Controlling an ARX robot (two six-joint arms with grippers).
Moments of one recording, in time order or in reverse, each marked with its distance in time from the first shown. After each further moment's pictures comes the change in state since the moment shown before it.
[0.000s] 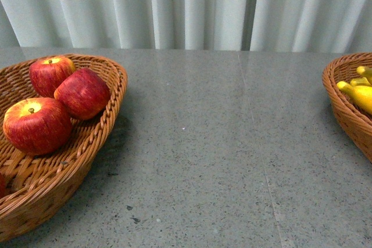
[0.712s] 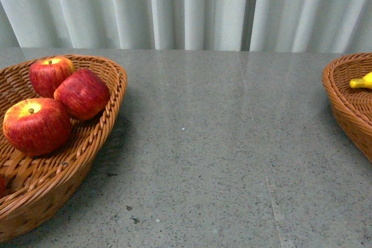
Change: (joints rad) left arm 0.000 0.000 0.000 0.000 0.000 0.000; right arm -0.155 0.363 0.119 -0.274 0.115 -0.308
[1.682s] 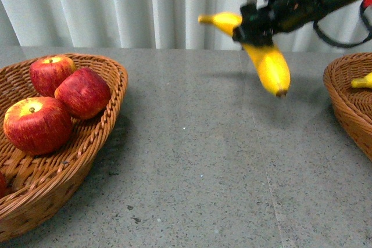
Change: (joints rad) left arm 0.000 0.000 0.000 0.000 0.000 0.000; right arm 0.640 0.434 0.597 -0.116 0.311 0.101
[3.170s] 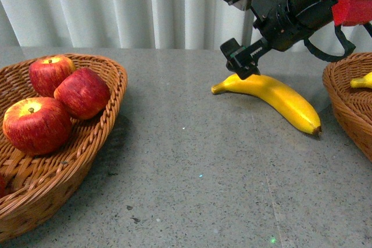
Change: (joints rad) left arm 0.000 0.000 0.000 0.000 0.000 0.000; right arm 0.039 0.121 0.089 -0.145 0.213 -0.176
